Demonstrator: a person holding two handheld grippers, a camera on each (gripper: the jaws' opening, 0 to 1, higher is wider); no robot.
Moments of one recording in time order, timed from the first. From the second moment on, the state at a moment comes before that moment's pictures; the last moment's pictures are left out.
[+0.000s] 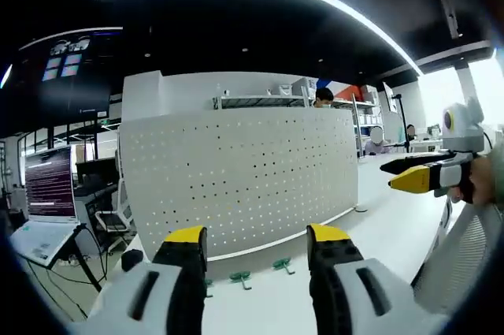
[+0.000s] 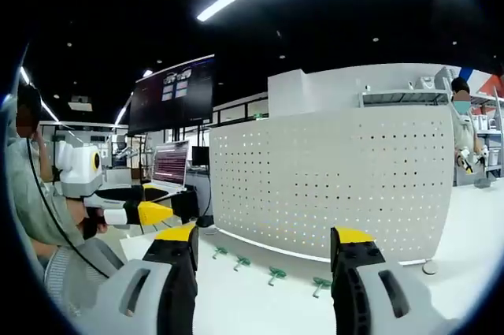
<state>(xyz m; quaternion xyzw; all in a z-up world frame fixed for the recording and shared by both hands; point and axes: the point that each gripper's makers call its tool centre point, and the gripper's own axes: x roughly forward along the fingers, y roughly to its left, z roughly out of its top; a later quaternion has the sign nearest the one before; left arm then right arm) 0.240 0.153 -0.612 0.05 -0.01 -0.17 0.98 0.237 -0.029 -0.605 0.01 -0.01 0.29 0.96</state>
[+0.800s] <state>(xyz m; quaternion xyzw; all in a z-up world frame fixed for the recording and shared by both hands) 0.241 0.153 -0.612 0.05 -0.01 -0.17 0.98 0.238 -0.029 -0.606 0.01 -0.01 0.29 0.96</state>
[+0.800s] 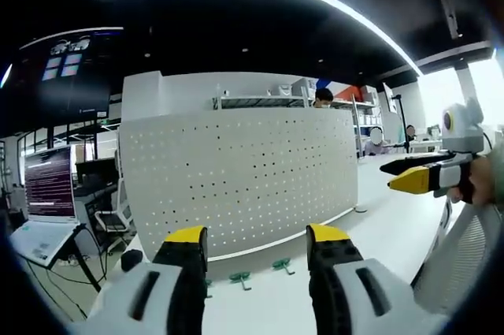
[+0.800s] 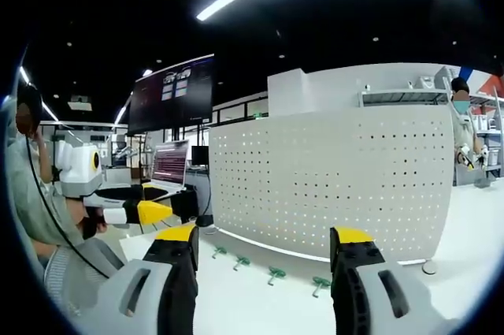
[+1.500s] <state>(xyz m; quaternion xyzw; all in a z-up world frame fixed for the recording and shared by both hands) 0.242 0.147 -0.620 0.05 0.01 -0.18 0.98 0.240 -0.034 -0.605 0.02 -0.01 0.28 0.96</state>
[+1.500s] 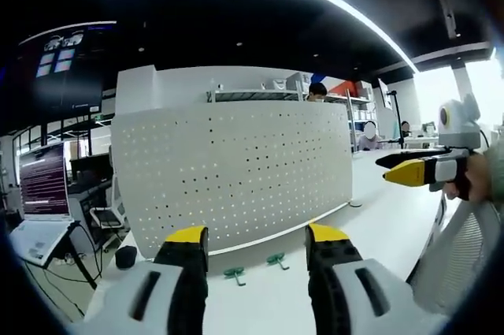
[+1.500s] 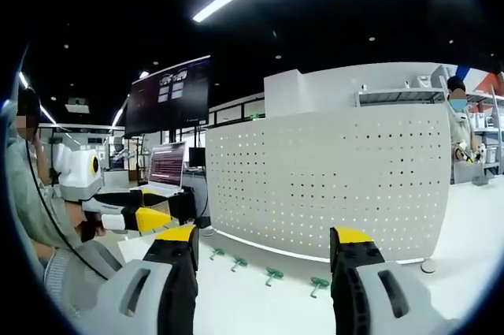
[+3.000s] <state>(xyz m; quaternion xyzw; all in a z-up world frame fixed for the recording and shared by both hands) 0.339 0.222 -0.707 0.29 0.16 -0.29 0.90 0.256 -0.068 -0.622 0.00 0.02 0.20 0.98</state>
